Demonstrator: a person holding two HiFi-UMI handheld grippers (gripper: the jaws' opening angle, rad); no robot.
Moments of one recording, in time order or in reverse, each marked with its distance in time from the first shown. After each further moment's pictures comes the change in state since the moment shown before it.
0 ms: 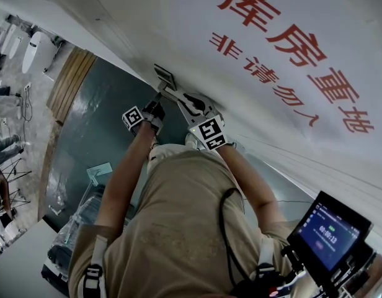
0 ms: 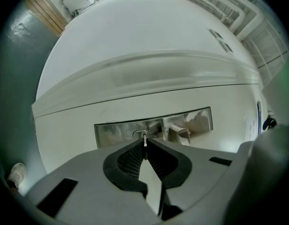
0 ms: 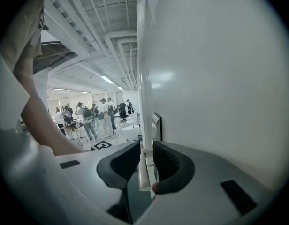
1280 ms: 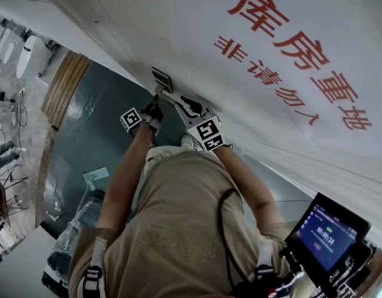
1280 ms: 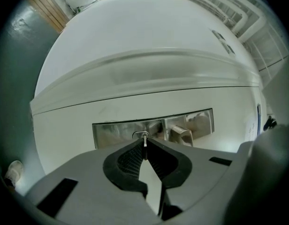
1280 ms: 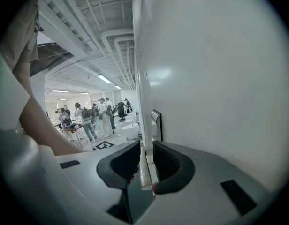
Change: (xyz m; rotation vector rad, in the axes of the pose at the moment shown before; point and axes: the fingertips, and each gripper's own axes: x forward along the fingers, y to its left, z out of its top) left arm 0.008 0.001 0.001 -0.026 0.008 -0.023; right arm 0.004 0.000 -0.008 0.032 0.035 -0.009
